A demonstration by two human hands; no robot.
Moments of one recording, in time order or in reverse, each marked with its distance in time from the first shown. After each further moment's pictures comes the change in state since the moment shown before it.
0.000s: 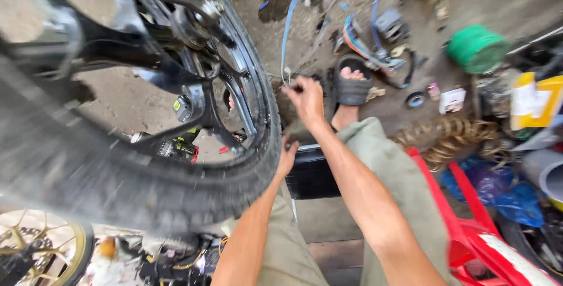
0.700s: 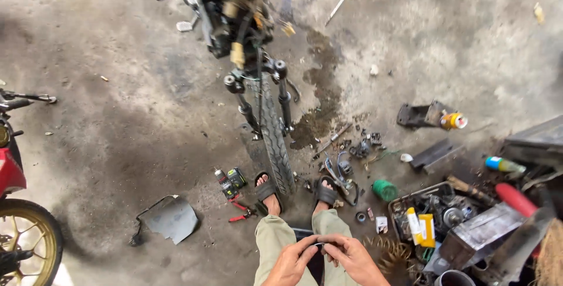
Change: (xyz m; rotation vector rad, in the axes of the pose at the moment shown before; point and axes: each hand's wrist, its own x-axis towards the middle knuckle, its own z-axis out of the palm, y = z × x) left_hand -0.531 0.350 -0.155 0.039 -0.295 0.435; right_hand -0.363 -0.370 -0.403 0.259 -0.609 0.241
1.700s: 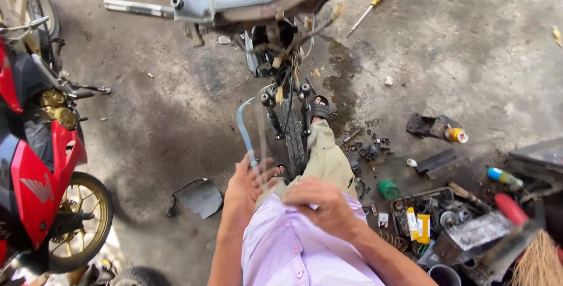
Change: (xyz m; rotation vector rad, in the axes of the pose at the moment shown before) left_hand -0.093 0.261 -0.181 -1.113 0.598 -0.011; right_hand -0.096 -0.339 0.068 -0.375 -0.130 -1.249
